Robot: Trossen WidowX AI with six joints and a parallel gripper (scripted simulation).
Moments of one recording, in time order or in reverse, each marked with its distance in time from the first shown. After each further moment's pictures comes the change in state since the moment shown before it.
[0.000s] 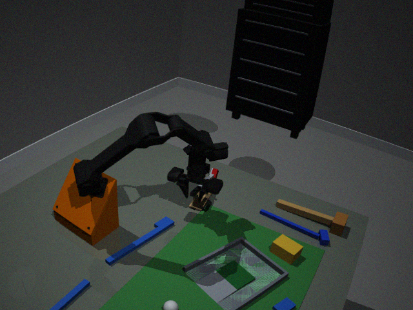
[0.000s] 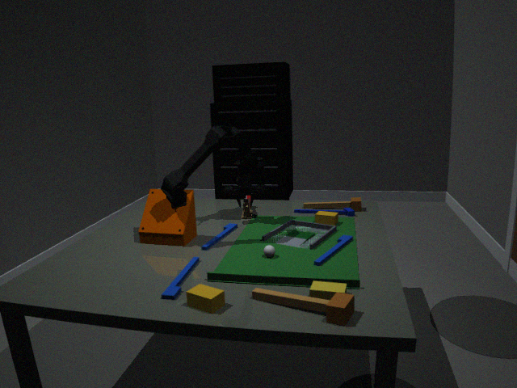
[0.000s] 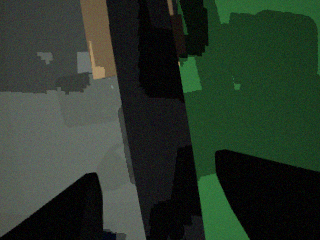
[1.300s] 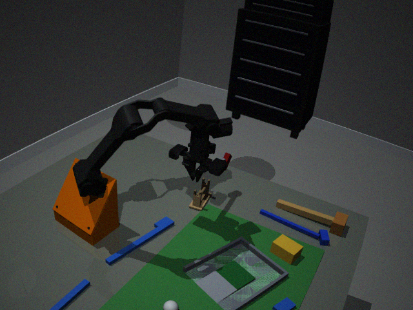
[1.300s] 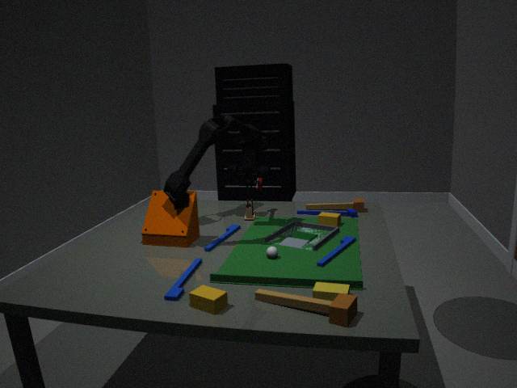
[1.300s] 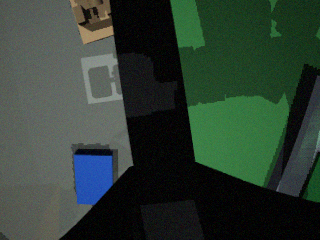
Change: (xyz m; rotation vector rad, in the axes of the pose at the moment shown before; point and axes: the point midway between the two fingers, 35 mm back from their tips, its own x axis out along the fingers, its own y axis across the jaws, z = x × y) arm -0.107 -0.013 -0.032 0.149 -0.014 0.008
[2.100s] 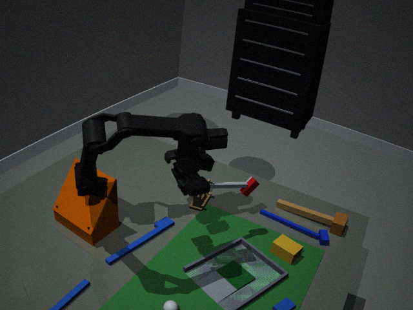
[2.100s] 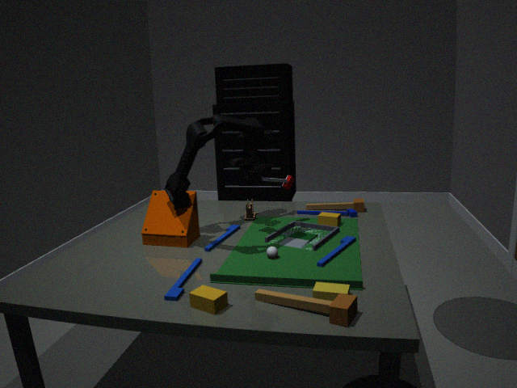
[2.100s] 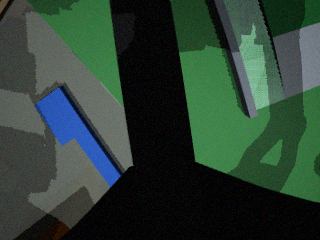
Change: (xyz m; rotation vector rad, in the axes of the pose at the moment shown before) arm -0.043 -0.036 -0.135 0.594 -0.035 0.044
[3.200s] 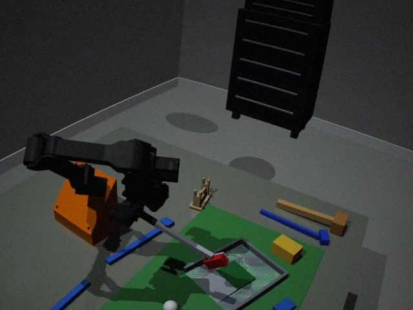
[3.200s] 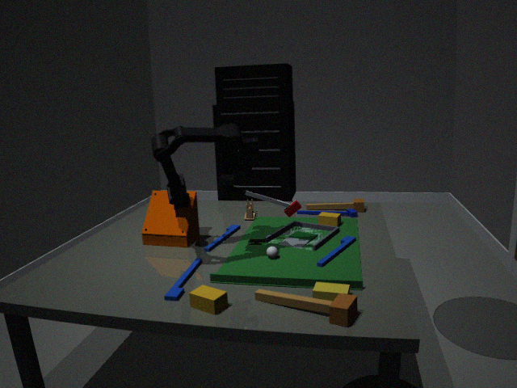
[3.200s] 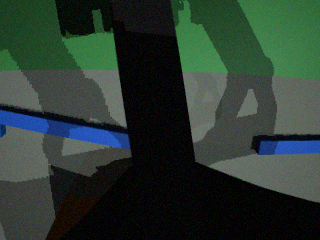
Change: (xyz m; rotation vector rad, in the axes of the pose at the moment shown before) arm -0.013 -0.068 -0.172 0.834 0.028 0.040
